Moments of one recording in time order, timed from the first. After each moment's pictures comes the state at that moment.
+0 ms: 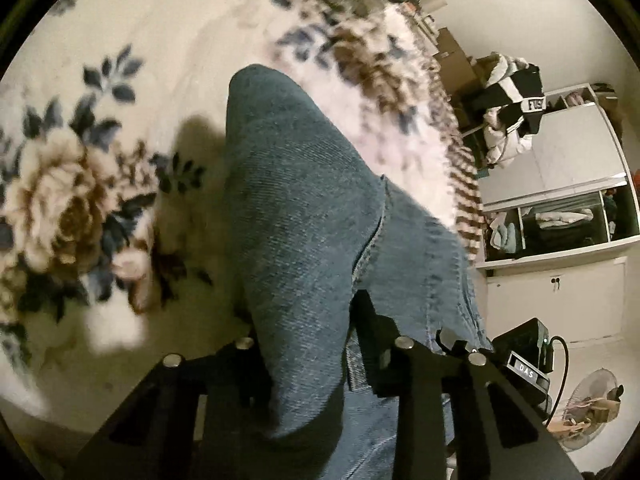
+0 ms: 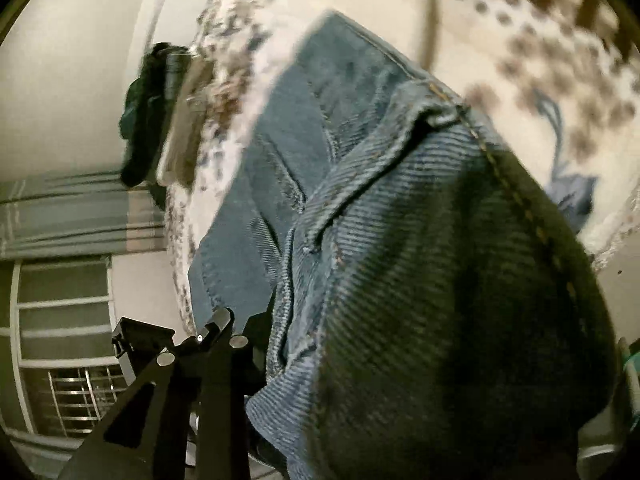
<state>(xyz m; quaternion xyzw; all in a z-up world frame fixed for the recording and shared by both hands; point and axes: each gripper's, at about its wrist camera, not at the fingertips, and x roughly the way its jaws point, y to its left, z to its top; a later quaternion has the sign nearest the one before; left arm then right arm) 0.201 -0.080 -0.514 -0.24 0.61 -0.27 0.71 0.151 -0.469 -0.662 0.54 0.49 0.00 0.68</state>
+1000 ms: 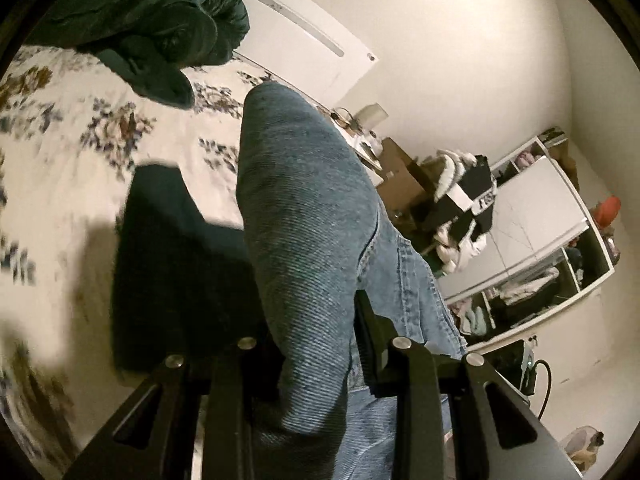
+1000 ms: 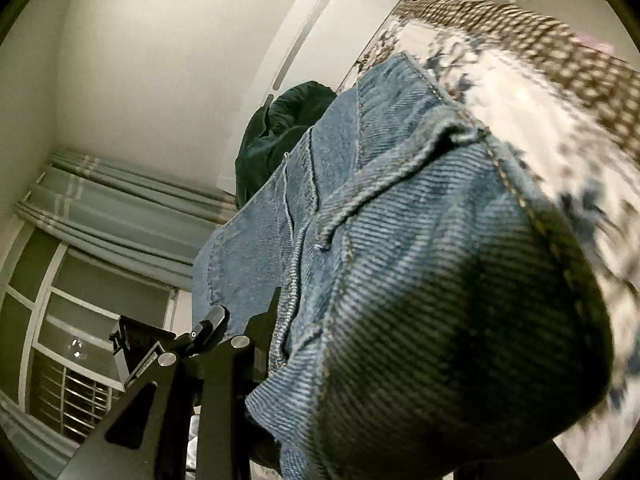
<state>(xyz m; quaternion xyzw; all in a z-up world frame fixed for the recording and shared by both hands) 0.638 -0.036 -0.289 -0.26 0.45 -0.31 0.79 0.650 -0.444 -0.422 0.49 0.34 0.09 0.80</state>
